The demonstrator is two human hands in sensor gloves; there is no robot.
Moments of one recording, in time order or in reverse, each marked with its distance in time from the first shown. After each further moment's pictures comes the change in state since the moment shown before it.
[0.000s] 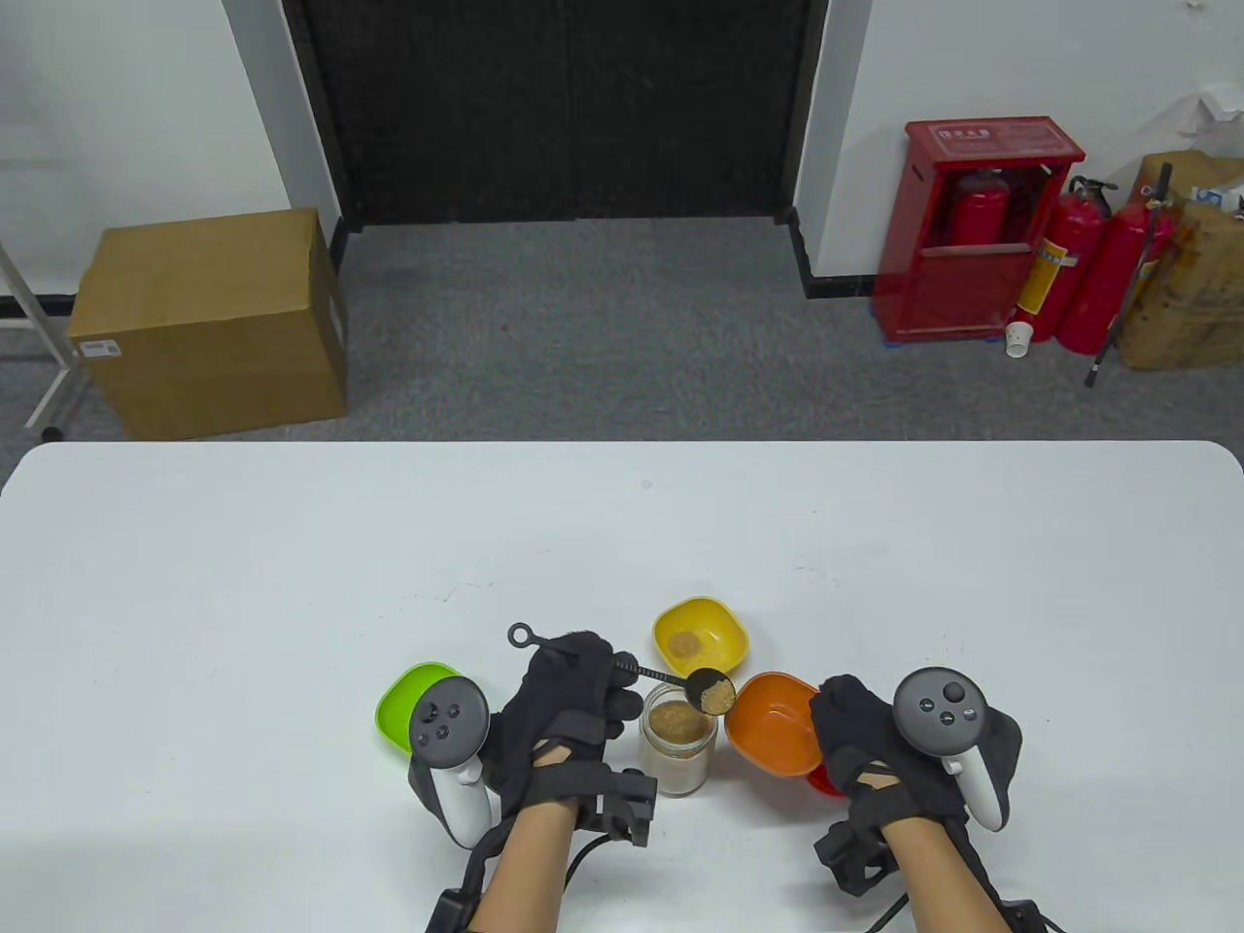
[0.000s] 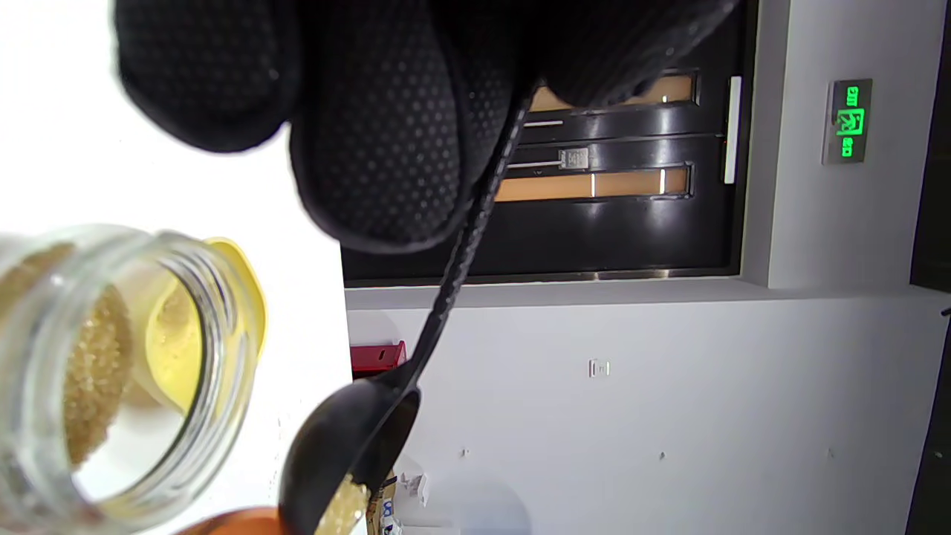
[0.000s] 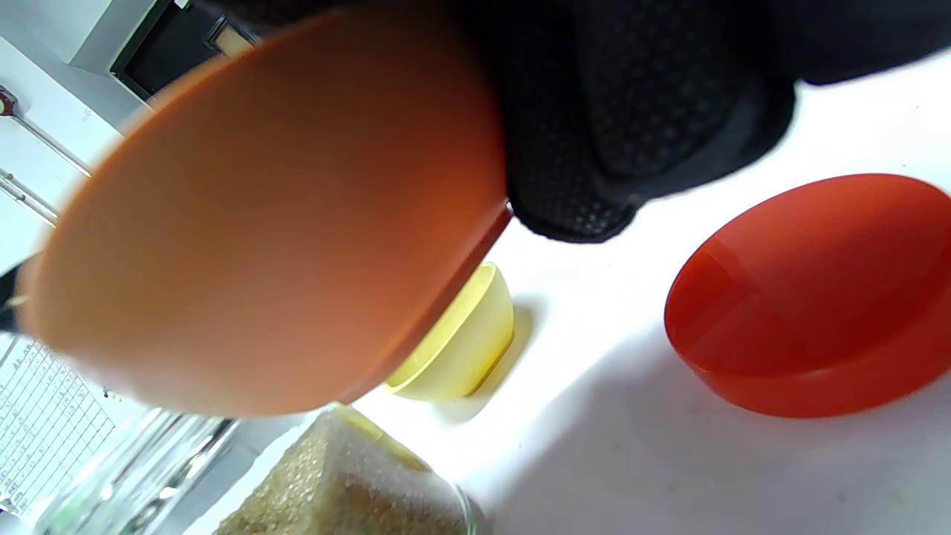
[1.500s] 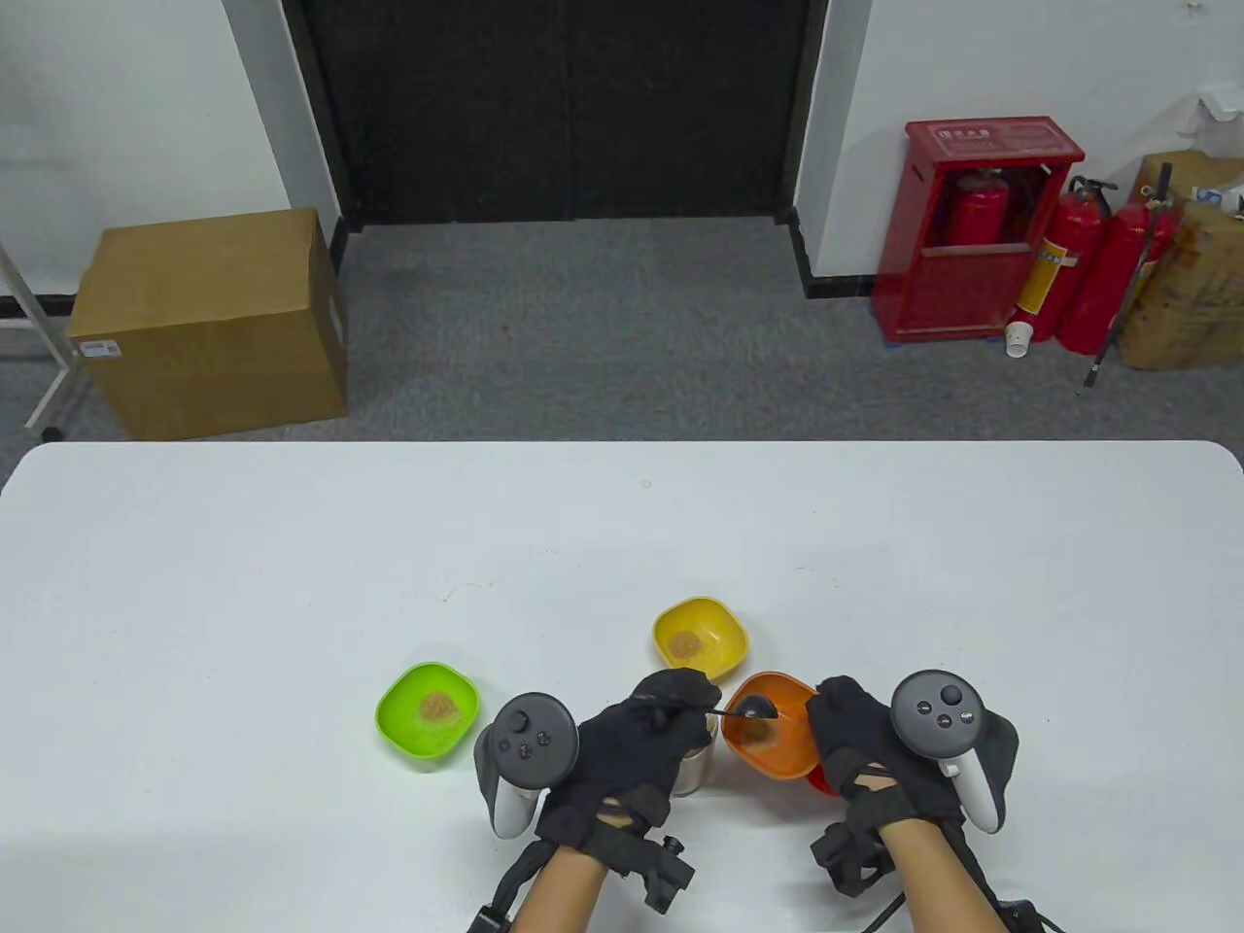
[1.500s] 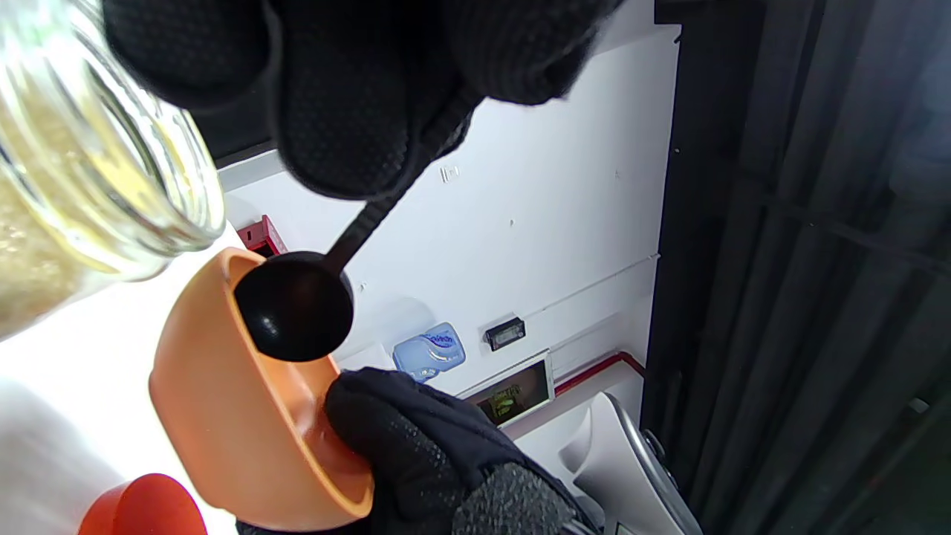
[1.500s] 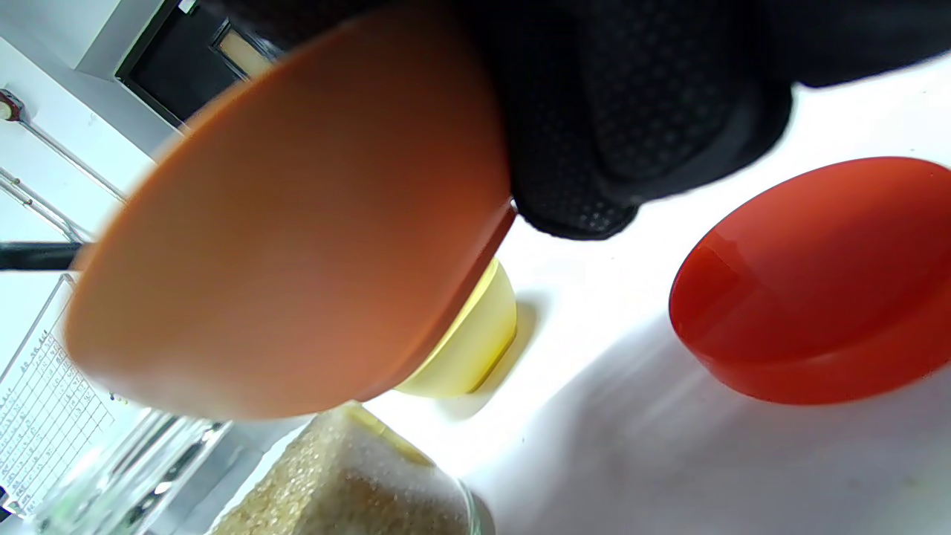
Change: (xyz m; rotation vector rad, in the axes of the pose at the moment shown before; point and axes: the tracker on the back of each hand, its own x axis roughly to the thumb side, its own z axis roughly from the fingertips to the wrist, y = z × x) left_hand 0.003 -0.044 0.014 -0.375 -0.455 -0.226; right_hand 0.001 0.003 0.001 -0.004 -0.006 -0.008
